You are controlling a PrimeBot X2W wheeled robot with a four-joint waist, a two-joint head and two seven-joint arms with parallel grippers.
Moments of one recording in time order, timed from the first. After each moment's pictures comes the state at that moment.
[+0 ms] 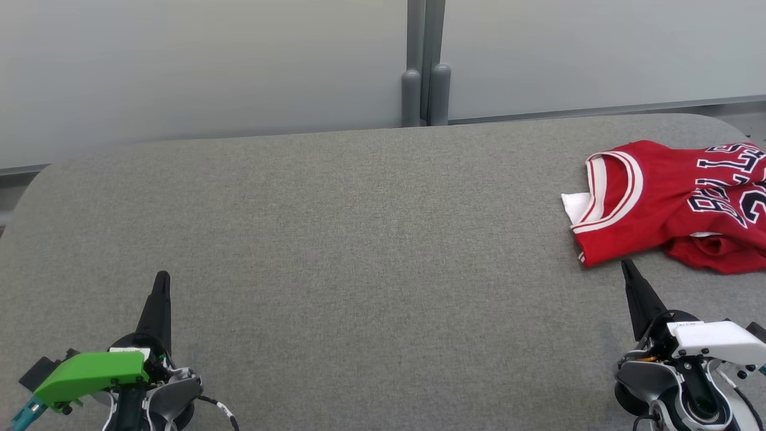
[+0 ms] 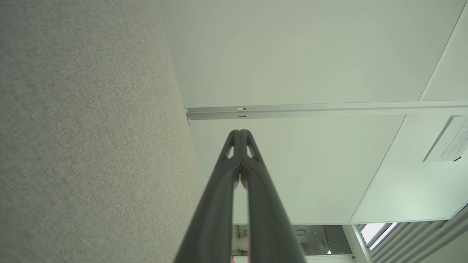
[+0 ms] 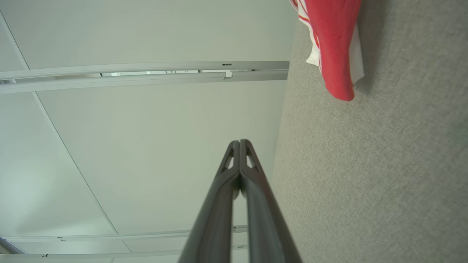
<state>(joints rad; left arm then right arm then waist) -0.11 0.05 0.10 0.25 -1.61 -0.13 0.11 -0.10 -0.05 -0.12 0.24 1.61 0.13 0.12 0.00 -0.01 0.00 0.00</state>
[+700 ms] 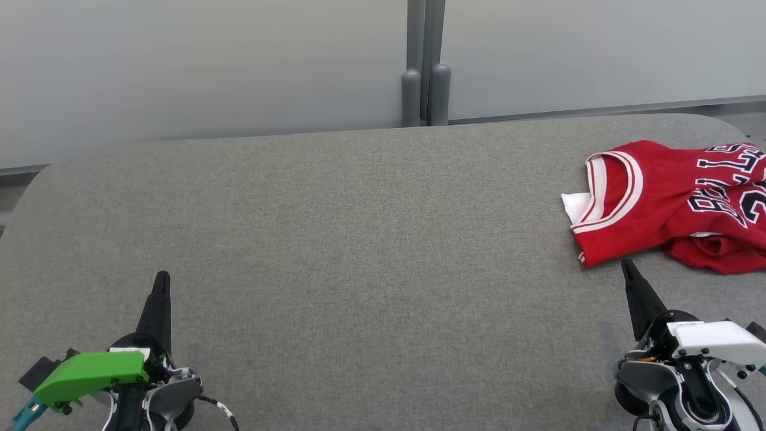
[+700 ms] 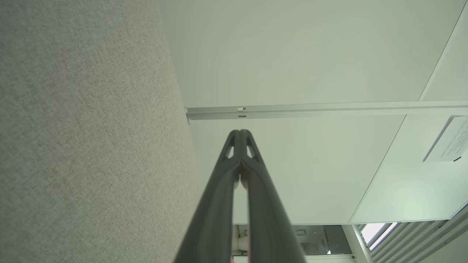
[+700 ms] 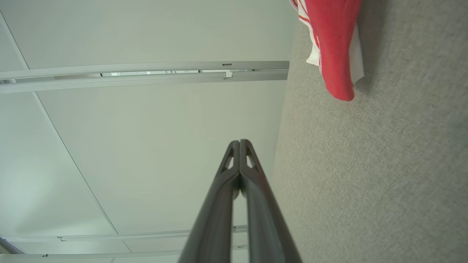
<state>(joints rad) -0.11 0.05 0.10 0.25 -1.61 -0.13 0.11 -0.10 -0.05 -0.12 0.24 1.61 0.13 0.12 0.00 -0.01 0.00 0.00</state>
